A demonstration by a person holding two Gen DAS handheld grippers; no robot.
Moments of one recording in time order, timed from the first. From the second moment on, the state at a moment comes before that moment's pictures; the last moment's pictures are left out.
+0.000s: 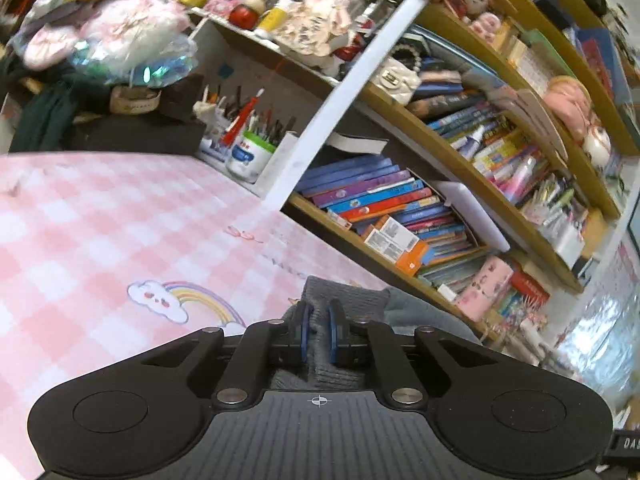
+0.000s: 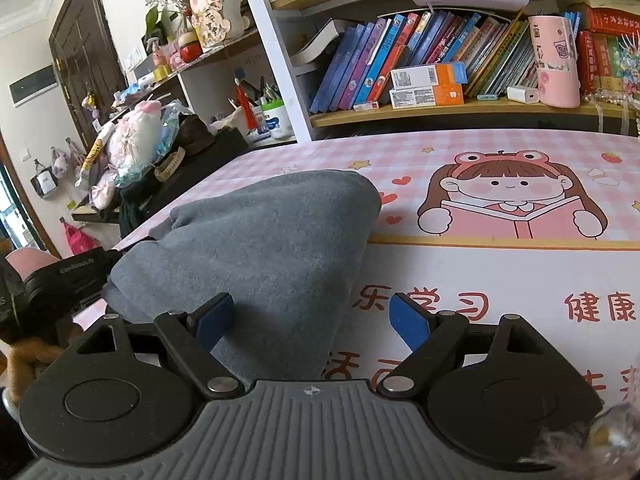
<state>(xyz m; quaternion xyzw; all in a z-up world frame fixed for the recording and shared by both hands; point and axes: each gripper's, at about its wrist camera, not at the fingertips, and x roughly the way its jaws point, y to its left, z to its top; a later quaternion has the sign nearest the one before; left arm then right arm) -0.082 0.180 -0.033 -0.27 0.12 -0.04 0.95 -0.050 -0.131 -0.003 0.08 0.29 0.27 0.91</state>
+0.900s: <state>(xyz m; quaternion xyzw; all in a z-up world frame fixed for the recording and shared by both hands) -0.081 0.159 -0.031 -0.33 0.19 -0.12 0.92 -0.016 -0.124 -0.014 0.20 0.36 0.29 0.86</state>
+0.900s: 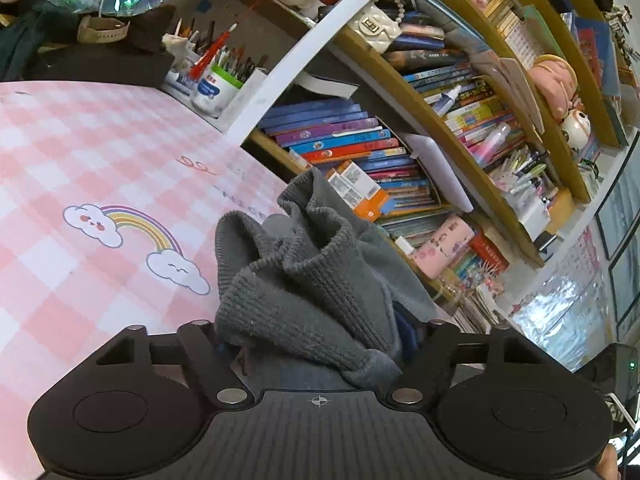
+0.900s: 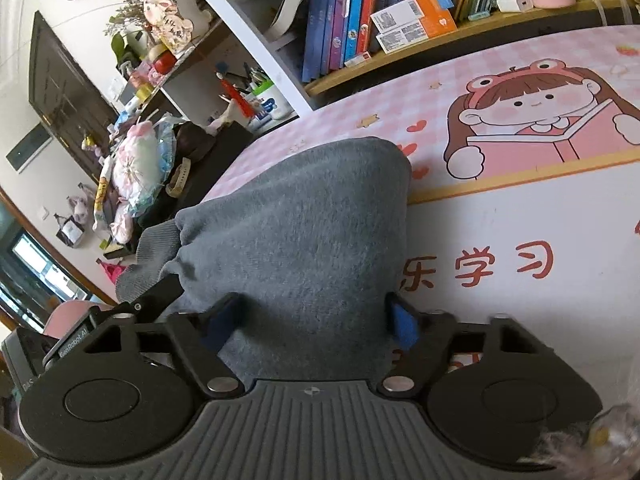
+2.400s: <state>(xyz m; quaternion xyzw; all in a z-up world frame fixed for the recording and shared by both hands) -0.019 0.110 0.004 -0.28 0.21 -0.20 0.92 0.022 -0.169 0.011 0.18 0.30 0.32 0.88</state>
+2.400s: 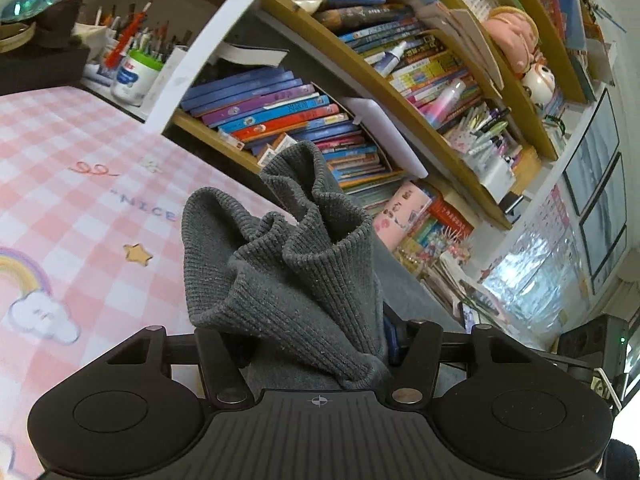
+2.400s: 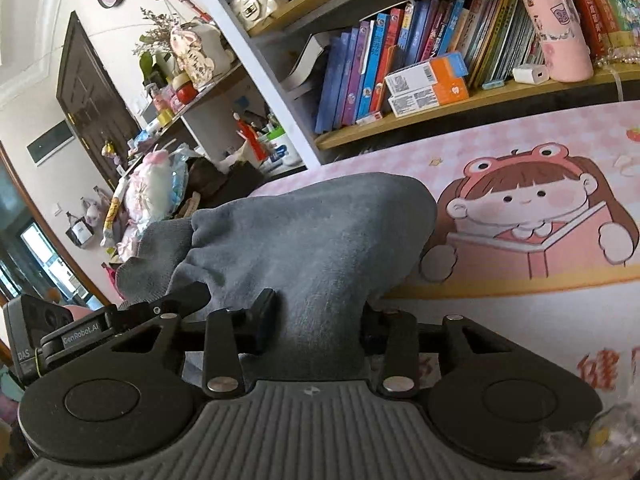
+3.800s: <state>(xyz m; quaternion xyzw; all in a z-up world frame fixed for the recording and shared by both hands) 0.112 0.063 0.008 -0.22 0.24 -0.22 0.92 0.134 -0.210 0.002 0.18 0.28 0.28 0.90</state>
